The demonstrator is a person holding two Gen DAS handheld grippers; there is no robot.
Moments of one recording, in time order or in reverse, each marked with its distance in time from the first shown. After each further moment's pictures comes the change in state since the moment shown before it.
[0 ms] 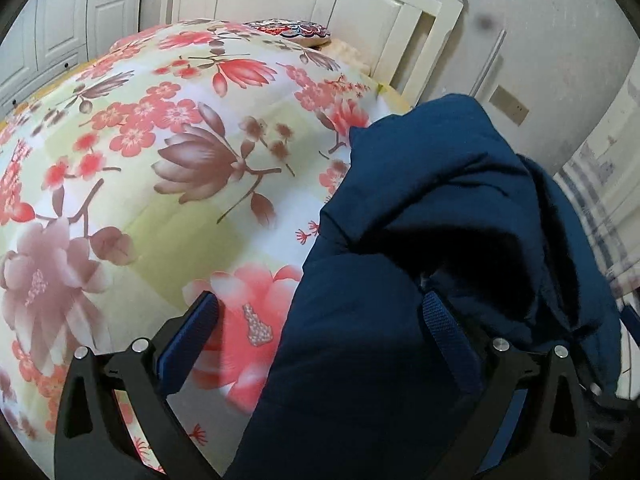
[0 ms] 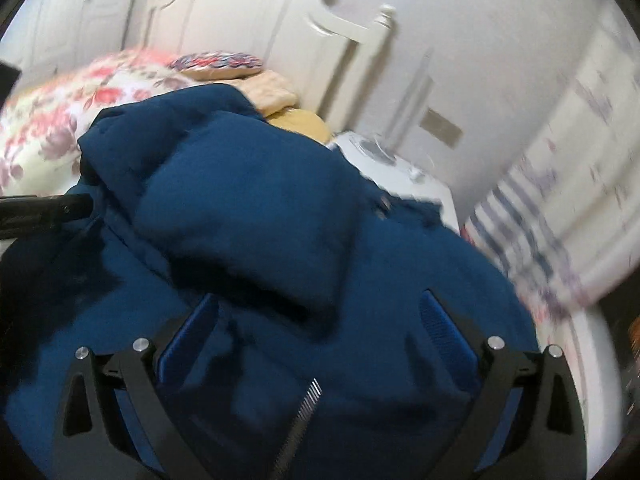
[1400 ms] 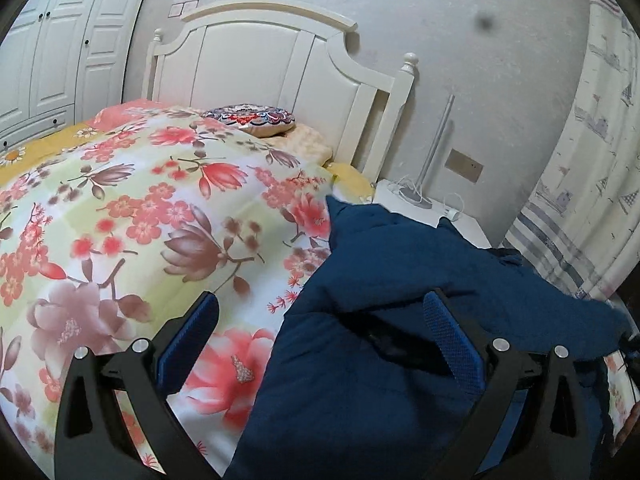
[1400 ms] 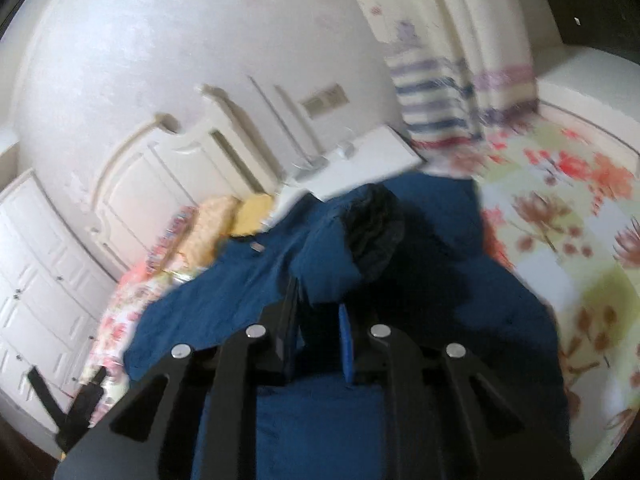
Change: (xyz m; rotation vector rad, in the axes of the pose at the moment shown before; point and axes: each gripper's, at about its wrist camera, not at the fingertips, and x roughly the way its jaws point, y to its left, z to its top) left arm -0.054 -0.013 -0.007 0.074 -0.311 -0.097; right arm -0.025 -0.220 -0.134 0.967 -0.106 0.236
